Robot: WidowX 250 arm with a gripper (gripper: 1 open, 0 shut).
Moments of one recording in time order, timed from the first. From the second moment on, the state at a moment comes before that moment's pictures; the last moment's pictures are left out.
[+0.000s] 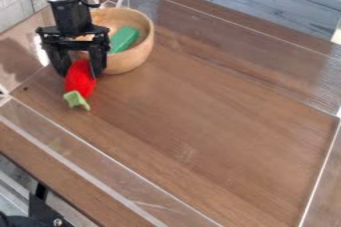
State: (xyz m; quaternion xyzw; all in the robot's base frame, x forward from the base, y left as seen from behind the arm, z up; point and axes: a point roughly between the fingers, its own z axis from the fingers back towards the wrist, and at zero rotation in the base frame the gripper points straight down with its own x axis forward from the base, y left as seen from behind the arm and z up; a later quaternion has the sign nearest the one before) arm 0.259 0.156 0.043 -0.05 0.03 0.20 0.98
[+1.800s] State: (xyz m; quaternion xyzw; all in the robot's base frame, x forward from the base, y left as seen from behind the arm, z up) arm 0.250 0.171 0.025 -0.06 0.03 0.26 0.96
